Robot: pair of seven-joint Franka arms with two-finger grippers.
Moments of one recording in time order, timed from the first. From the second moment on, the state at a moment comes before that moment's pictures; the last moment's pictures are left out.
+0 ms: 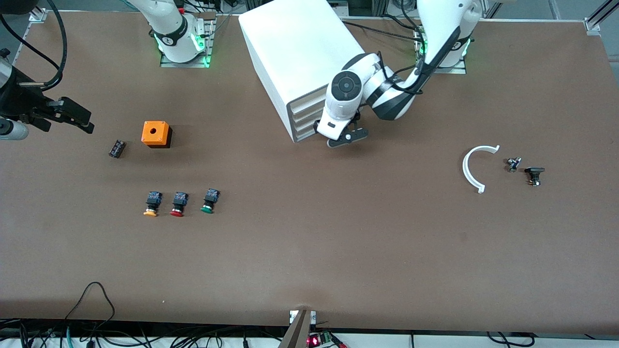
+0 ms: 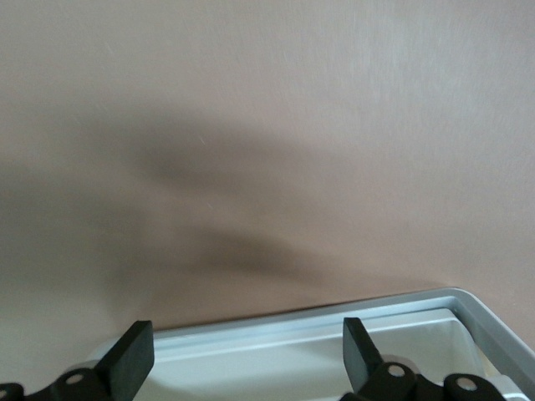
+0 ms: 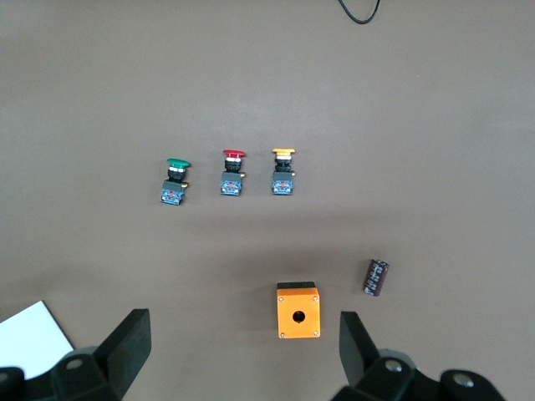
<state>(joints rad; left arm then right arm) -0.29 0.47 -0.50 -1.92 0.07 2.19 -1.11 0.05 0.07 0.01 -1.50 -0.01 1.60 0.10</state>
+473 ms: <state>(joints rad) -0.09 0.44 -0.50 -1.76 0.07 1.99 -0.70 0.05 0.07 0.01 -1.50 -0.02 1.60 0.10</state>
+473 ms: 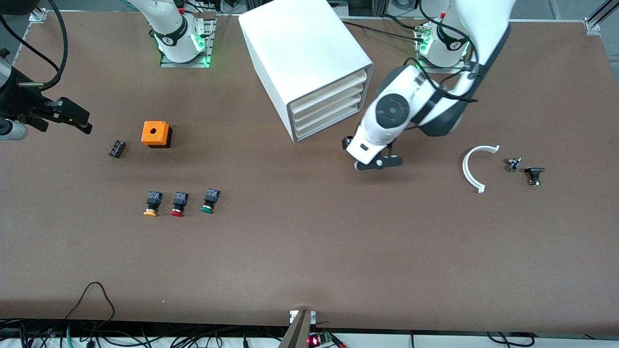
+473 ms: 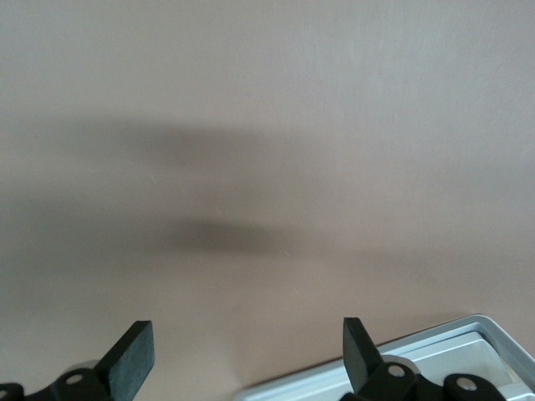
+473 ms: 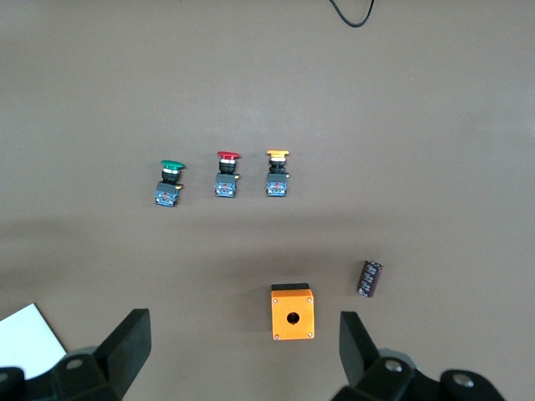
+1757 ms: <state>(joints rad) 0.23 0.32 -0.50 -1.41 0.20 1.61 -0.01 0.06 0.06 0.01 -1.50 -0.03 1.60 0.10</state>
